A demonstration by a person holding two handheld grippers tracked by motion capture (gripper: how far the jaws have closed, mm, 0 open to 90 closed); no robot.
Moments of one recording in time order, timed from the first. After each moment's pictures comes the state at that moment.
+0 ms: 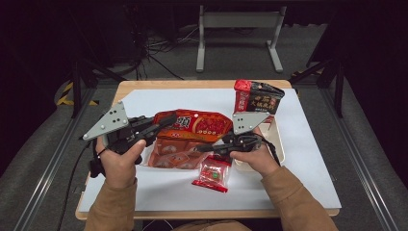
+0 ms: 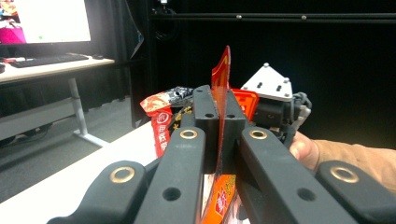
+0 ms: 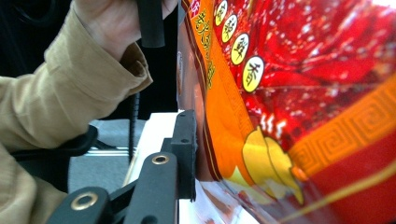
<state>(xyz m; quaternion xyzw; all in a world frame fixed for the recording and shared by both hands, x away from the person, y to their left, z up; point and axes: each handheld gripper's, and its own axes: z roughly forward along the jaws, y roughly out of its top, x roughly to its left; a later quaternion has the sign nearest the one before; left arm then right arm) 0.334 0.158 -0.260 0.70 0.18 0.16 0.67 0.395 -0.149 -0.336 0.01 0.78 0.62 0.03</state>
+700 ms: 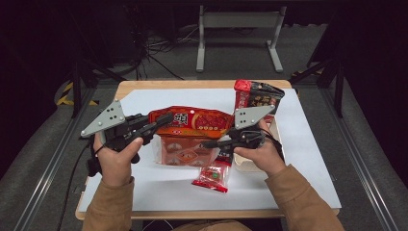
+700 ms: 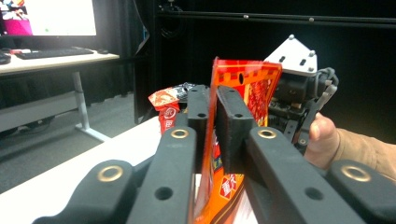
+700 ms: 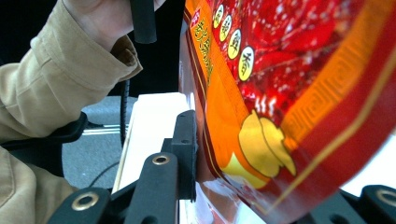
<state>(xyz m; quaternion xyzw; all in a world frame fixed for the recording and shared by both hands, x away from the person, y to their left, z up) 0.343 0.166 -0.266 0.70 0.20 0.15 0.67 0.386 -0.157 -0.304 0.04 0.82 0.57 0.05</state>
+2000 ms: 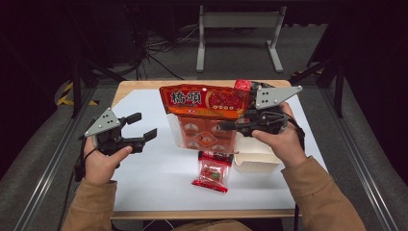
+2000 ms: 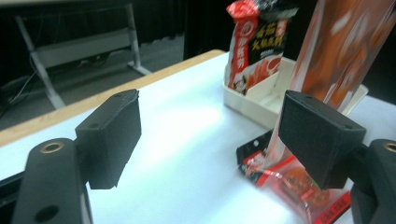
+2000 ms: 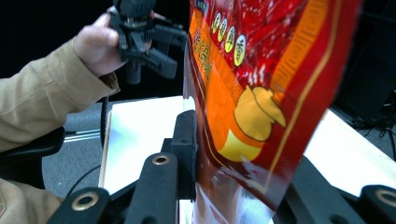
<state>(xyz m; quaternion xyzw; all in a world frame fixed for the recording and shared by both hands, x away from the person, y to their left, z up) 0.366 0.215 -0.324 0.75 0.30 0.19 0.55 0.387 -0.194 -0.248 0.10 0.82 0.56 0.09</state>
